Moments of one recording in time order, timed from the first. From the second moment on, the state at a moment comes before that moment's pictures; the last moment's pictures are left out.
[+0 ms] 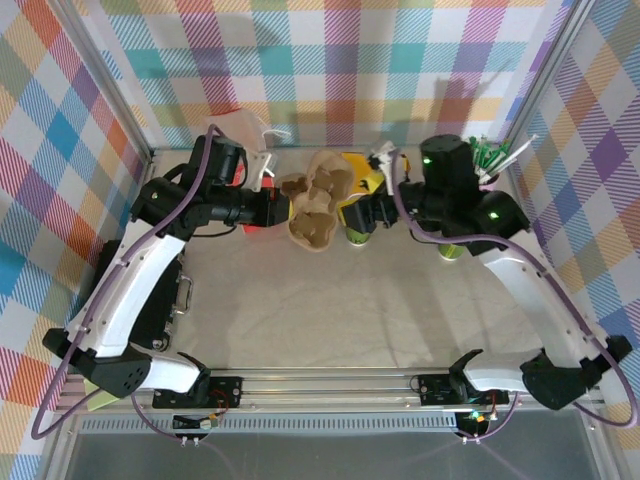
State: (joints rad) left arm -0.54 1.36 1.76 -1.16 0.39 -0.35; right arm 0.64 1.30 1.64 -0.82 -0.42 -0.04
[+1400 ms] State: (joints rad) left arm -0.54 1.31 1.68 -1.18 0.52 -0.31; right arm 0.76 1.53 1.66 -0.93 -0.27 -0.19
